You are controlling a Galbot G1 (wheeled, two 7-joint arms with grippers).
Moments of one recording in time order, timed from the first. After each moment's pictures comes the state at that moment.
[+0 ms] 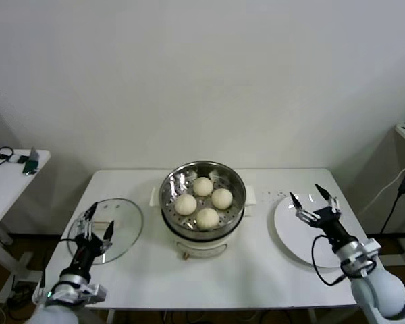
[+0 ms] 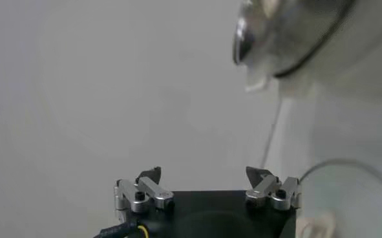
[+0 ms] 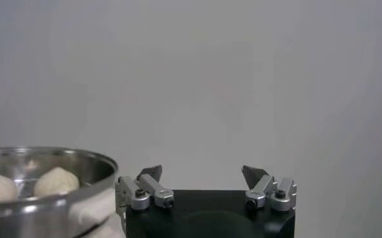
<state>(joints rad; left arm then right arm) 1.55 -1.22 -0.67 -2.00 1.00 0.01 0.01 -1.39 1.05 0.66 1.84 0.44 0.06 -0.23</state>
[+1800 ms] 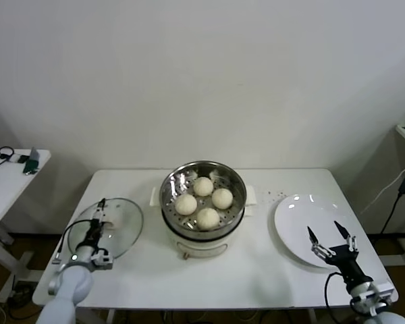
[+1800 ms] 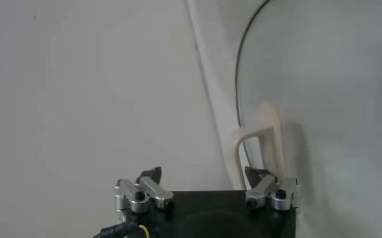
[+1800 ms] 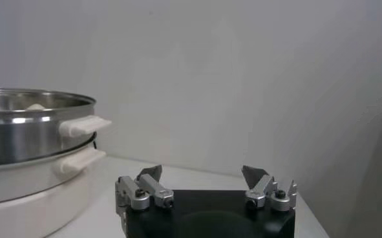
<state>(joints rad) 1.09 -1.18 -0.54 -1.29 1.43 0.03 -0.15 -1.56 1.23 0.82 1.84 0.30 0.05 -0.30</state>
